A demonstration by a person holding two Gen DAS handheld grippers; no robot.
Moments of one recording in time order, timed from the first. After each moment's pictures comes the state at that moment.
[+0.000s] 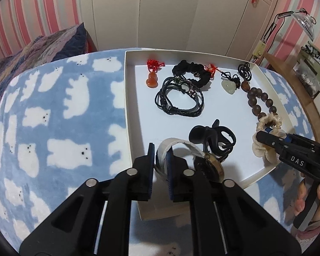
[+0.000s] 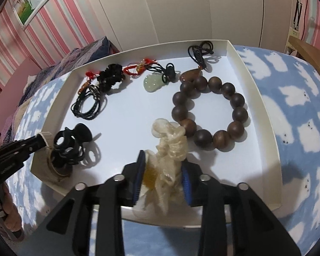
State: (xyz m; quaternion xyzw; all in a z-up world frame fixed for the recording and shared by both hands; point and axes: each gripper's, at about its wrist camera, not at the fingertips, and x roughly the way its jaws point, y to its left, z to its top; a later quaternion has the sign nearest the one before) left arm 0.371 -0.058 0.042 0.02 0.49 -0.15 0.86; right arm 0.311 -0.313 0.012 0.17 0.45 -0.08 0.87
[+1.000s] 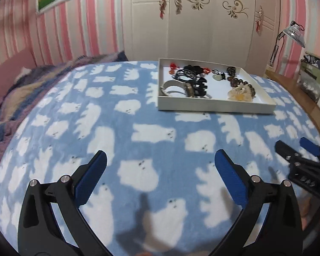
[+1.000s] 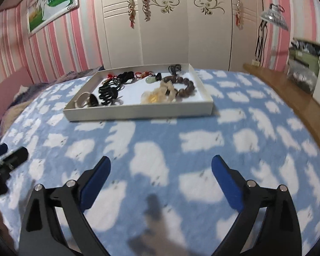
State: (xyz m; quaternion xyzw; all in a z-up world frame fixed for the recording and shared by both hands) left arm 0.123 -0.024 0.058 0.02 0.35 -0.04 0.94; right arm 0.094 -0.225 0.031 0.11 0.31 -0.15 0.93
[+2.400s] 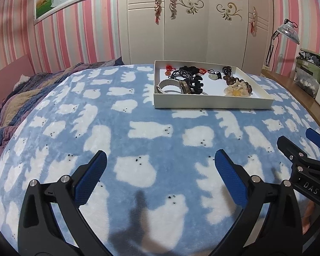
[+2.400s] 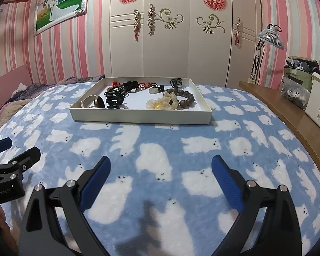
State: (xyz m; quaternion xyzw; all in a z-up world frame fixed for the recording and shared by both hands) left arm 0.114 -0.024 0.047 0.02 0.33 -0.06 0.94; right arm 0.079 -0.201 0.031 0.05 0.26 -0.18 0.95
